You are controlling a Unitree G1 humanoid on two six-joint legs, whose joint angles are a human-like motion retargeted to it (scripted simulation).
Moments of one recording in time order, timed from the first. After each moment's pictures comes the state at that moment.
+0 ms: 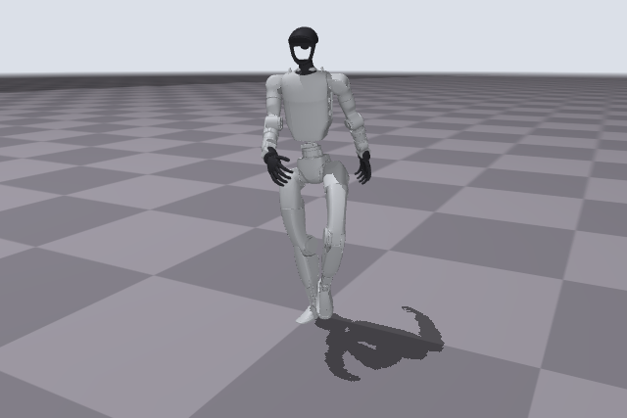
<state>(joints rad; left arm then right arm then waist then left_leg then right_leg) 0.34 0.22 0.62 1.70 0.01 0.13 -0.10 -0.60 0.05 0.00 1.12 -0.60 -0.39 0.22 0.17 -0.14 0.11 -0.78 0.31 0.54 1.33 -0.04 0.13 -0.01 -0.04 -0.22 0.03 -0.09 -0.05</state>
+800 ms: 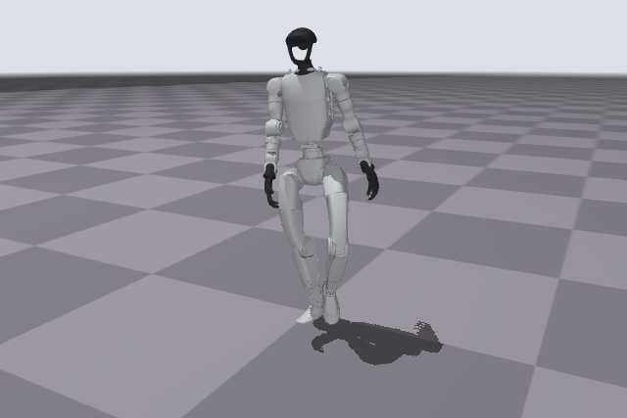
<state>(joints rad) 0.20 0.18 0.38 1.53 0.40 0.04 0.05 -0.33 0.01 -0.07 1.42 -0.37 -0.17 0.05 0.06 -0.03 0.11 -0.57 0.35 0.52 1.27 0.09 0.16 0.06 0.00 -0.30 0.11 -0.14 -0.05</state>
